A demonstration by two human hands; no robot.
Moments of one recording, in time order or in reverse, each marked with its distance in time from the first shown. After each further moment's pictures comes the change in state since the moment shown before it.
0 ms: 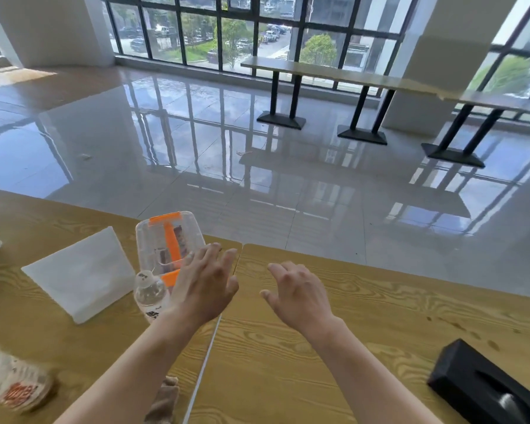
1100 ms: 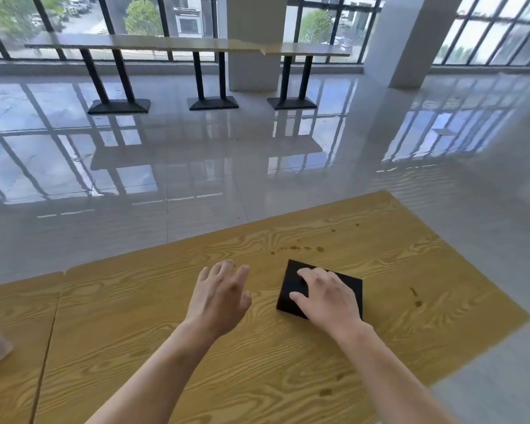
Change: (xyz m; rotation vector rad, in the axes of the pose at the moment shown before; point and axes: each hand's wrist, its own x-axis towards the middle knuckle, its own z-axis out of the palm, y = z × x) left_hand -0.005 0.325 0.106 -0.111 -0.209 0.559; right_hand -0.239 0.270 -0.066 -0.029 0.049 0.725
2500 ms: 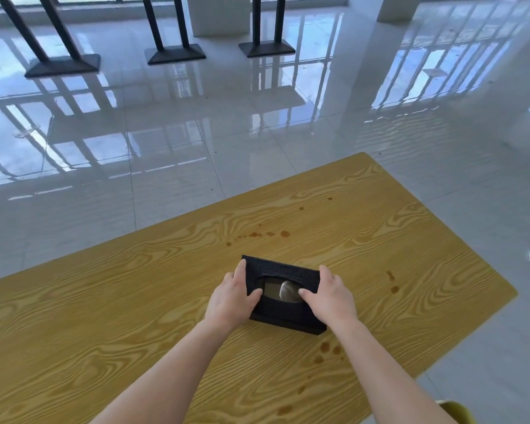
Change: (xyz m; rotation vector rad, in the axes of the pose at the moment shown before) left_hand 0.100 0.099 0.132 -0.437 -0.344 -0.315; right_hand 0.059 0.157 0.064 0.233 -0.205 0.475
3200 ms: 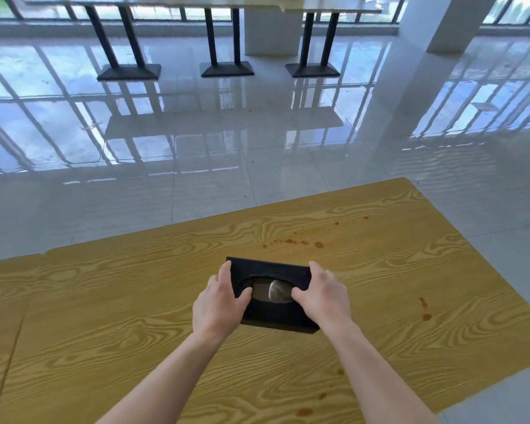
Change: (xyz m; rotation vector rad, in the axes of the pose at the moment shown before) left_hand -0.058 -0.043 -0.052 -0.050 0.333 -0.169; right_hand -0.027 -0.080 0.008 -0.081 0.108 -0.240
